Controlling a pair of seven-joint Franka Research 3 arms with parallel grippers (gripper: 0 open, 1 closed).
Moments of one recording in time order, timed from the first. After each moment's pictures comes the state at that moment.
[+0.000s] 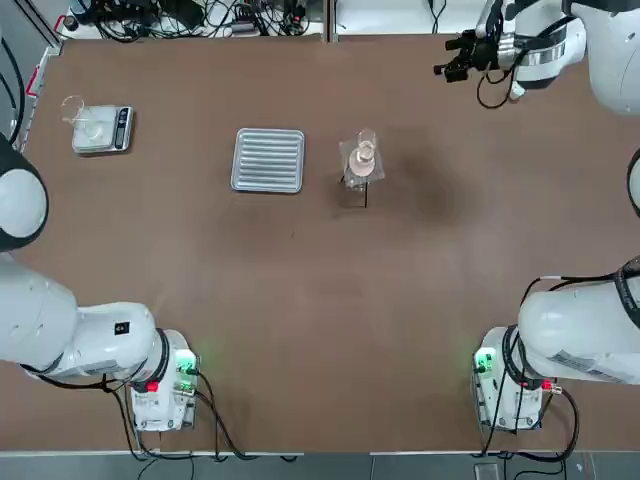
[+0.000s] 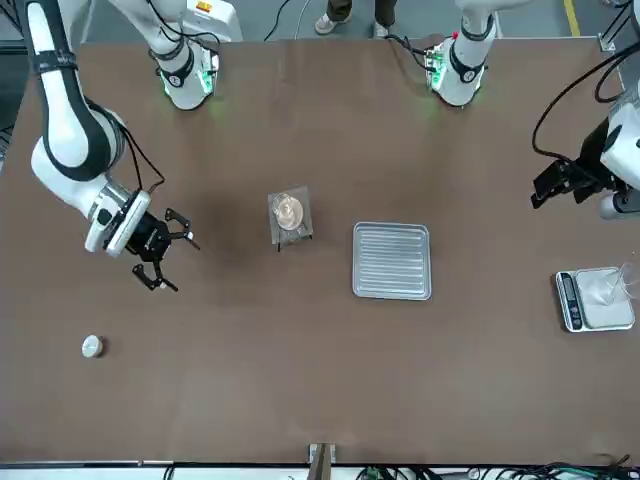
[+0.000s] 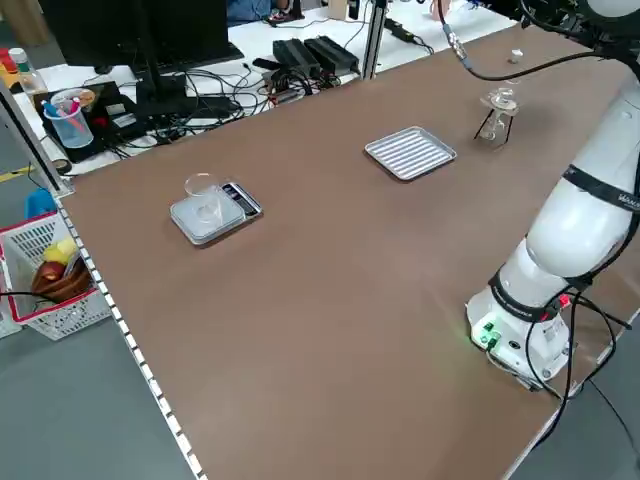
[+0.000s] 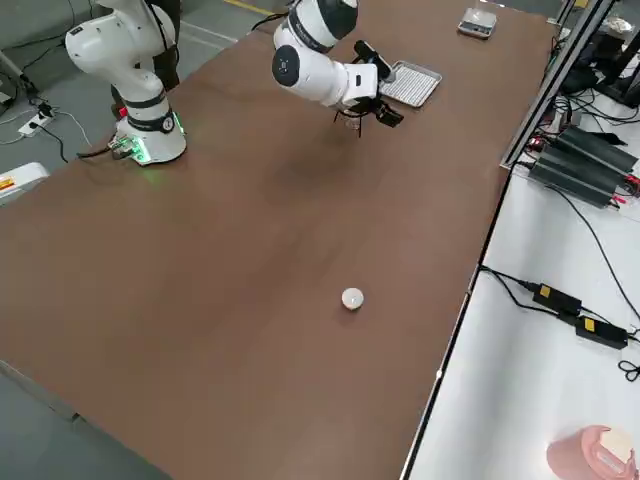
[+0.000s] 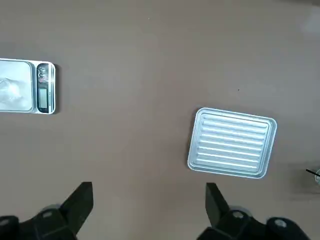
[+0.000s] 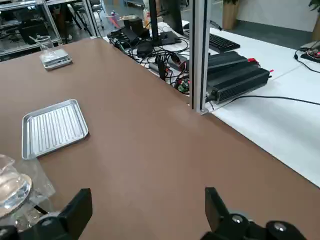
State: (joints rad) left arm 0.11 0.05 -0.19 -1.55 -0.03 1.65 -0.18; right arm -0.27 0.13 0.40 -2.14 1.37 2.43 -1.89
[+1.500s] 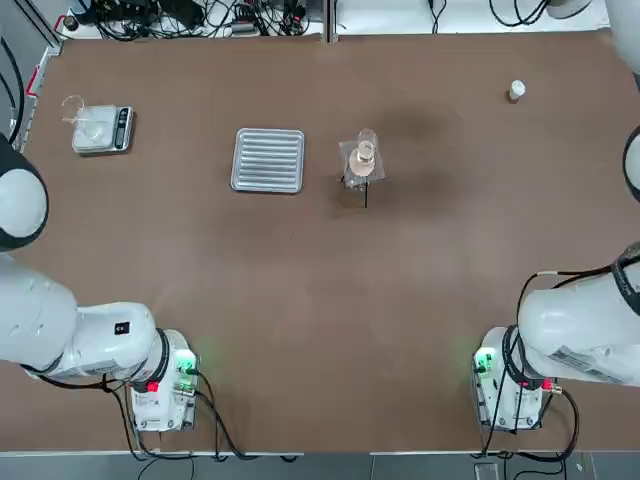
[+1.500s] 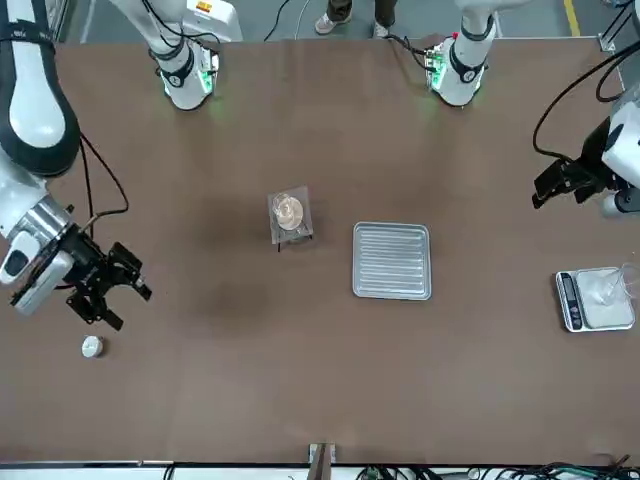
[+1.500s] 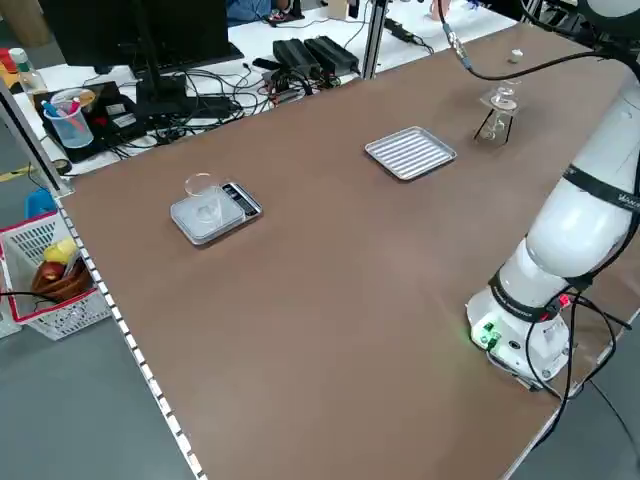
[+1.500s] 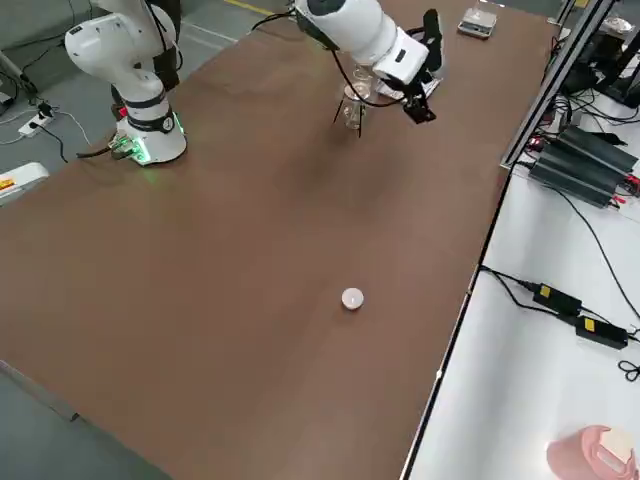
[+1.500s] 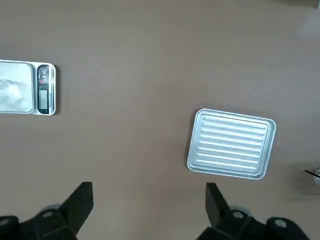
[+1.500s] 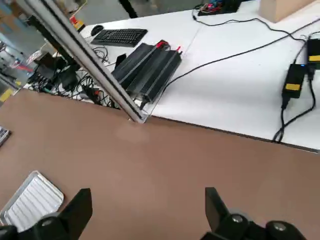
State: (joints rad) left arm 0.11 0.05 -0.19 -1.55 -0.03 1.65 -0.18; right arm -0.32 0.23 0.39 -1.77 0.78 2.45 -0.77
